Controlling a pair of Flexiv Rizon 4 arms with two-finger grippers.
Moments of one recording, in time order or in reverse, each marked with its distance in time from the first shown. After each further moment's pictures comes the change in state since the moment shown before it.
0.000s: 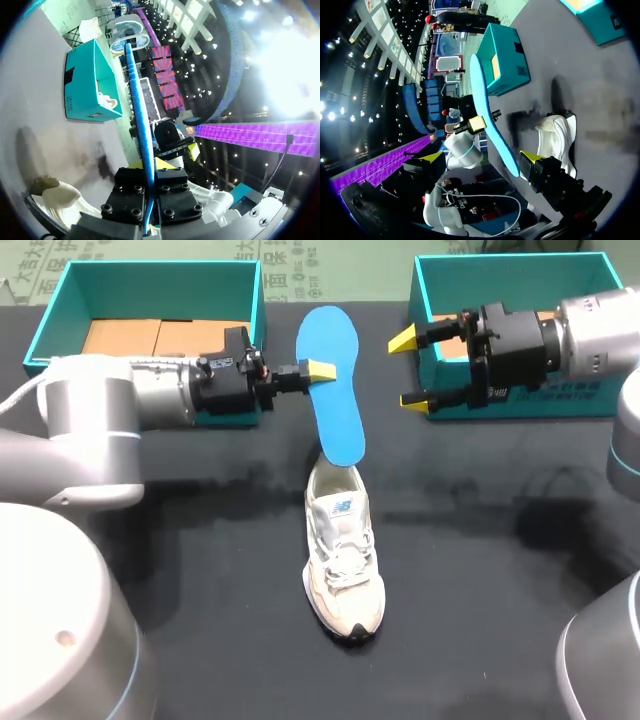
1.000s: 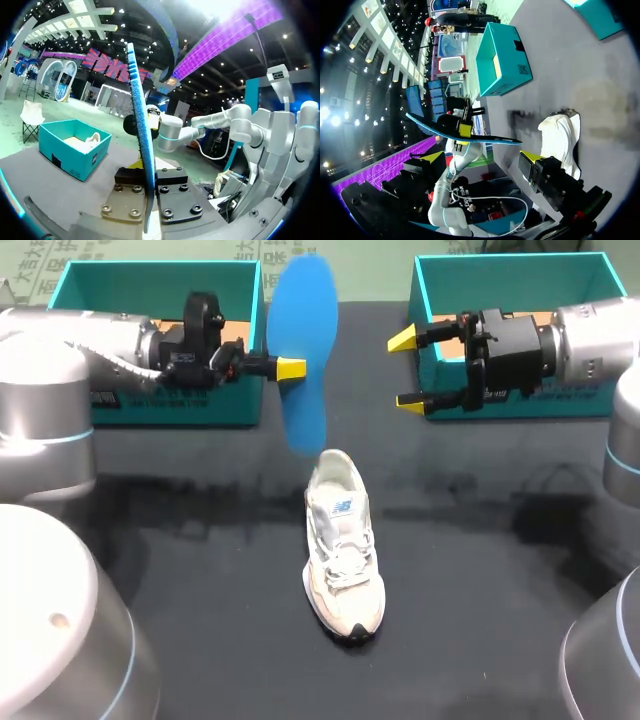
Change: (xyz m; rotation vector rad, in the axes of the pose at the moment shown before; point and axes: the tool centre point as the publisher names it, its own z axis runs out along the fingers) left arm 0.040 0.011 -0.033 -0.182 0.058 0.932; right arm -0.002 0.005 0.004 0.008 0.042 0.025
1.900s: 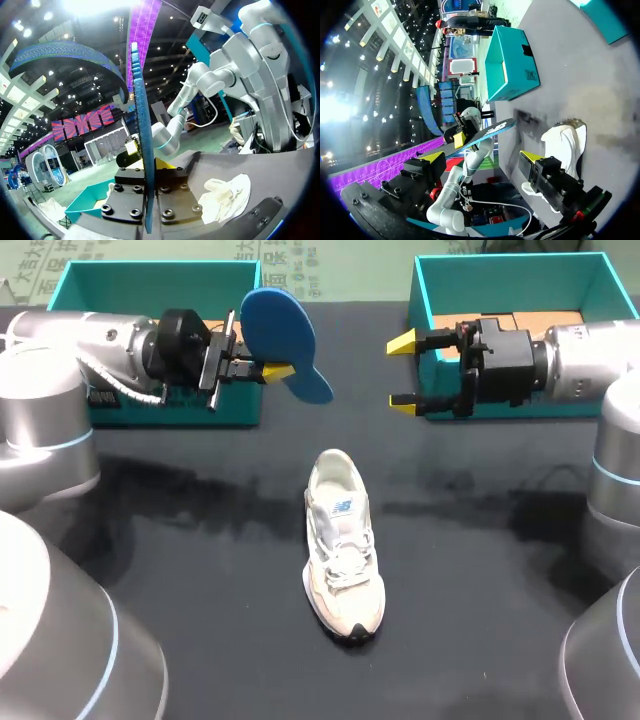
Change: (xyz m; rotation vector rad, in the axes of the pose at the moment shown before) left arm 0.003 -0.005 -0.012 0.118 0.134 0.758; right arm -0.011 0.013 0.006 -0.032 0.091 -0.039
